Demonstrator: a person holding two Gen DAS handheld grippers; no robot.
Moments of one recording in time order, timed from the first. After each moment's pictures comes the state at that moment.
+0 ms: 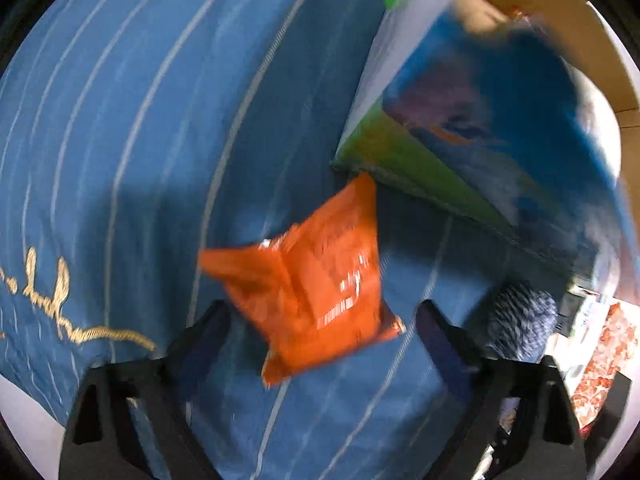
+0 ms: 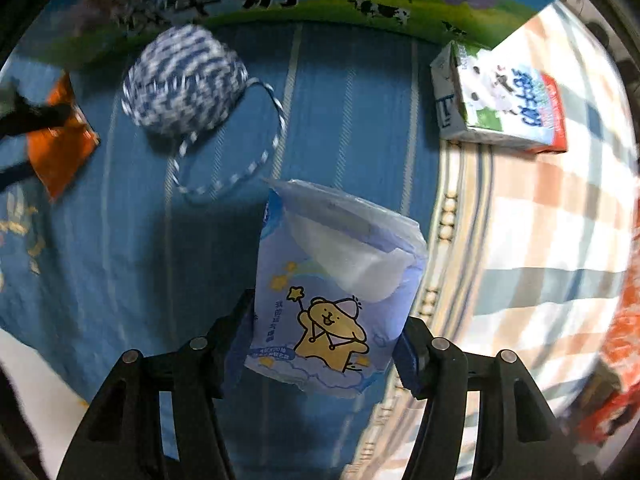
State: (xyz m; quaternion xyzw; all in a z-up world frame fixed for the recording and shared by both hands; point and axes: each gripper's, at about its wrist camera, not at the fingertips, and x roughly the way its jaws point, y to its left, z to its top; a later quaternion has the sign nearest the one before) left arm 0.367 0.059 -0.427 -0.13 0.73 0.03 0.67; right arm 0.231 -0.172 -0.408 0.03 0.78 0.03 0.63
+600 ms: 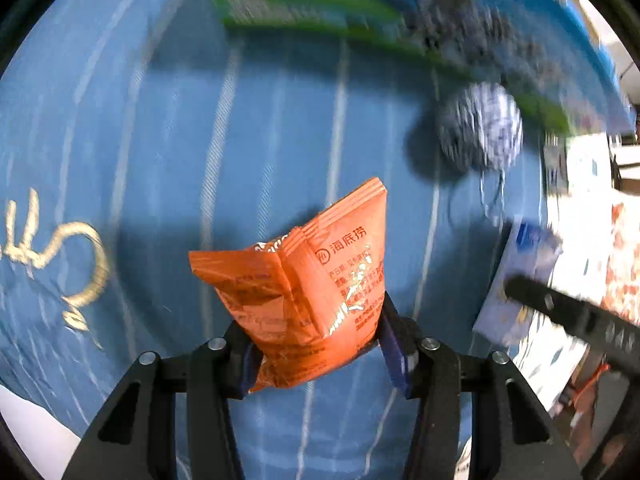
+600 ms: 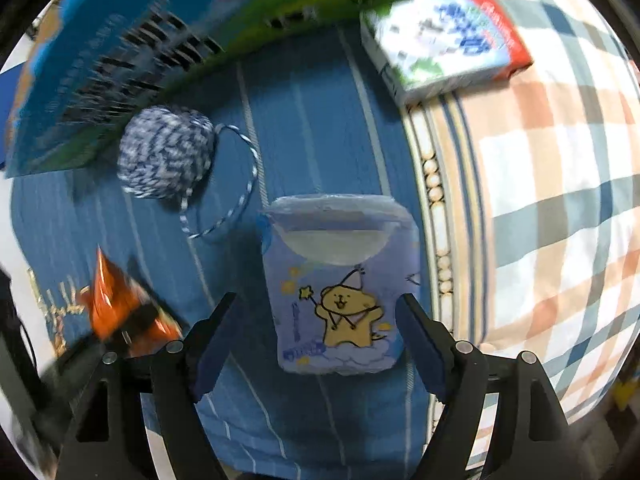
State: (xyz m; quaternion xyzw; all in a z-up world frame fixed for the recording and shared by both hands) left arm 0.280 0.004 -0.426 -0.06 0.74 -0.04 0.67; right arm 0.236 -0.246 -0.411 0.18 0.77 -0.04 0.61
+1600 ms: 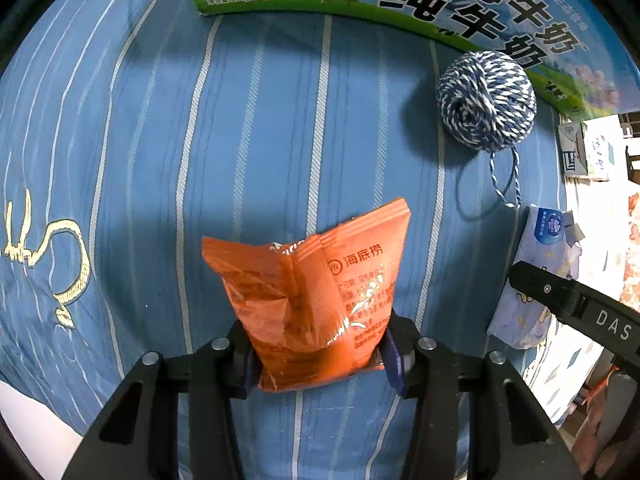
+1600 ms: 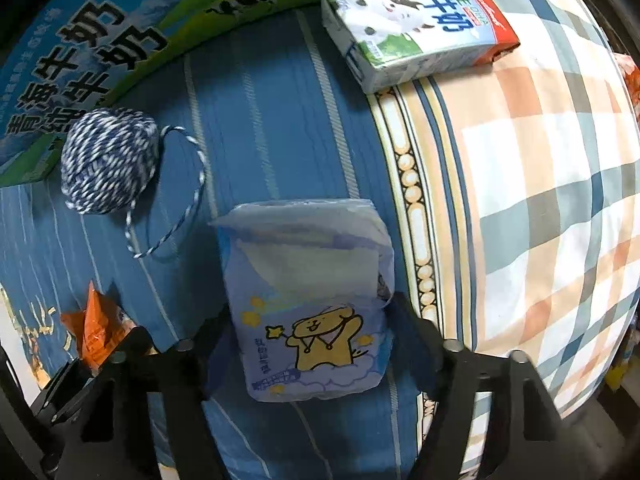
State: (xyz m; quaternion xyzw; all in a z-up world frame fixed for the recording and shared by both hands) left arm 0.263 -0.039 -0.443 -0.03 0.75 -0.03 0.66; right arm 0.243 -0.233 -0.441 0.16 0.77 -0.08 0.62
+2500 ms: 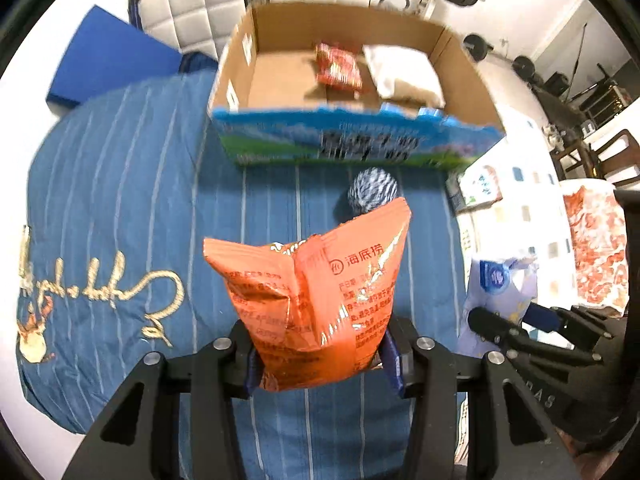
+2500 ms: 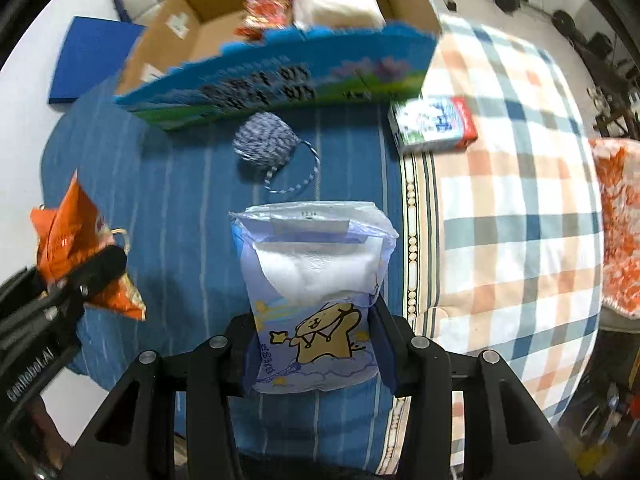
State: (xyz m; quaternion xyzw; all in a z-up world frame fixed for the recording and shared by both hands) left arm 0.228 -0.032 -0.281 0.00 0.64 -0.08 0.77; right arm 0.180 -0.178 -0.276 0.08 0.69 0.02 0.72
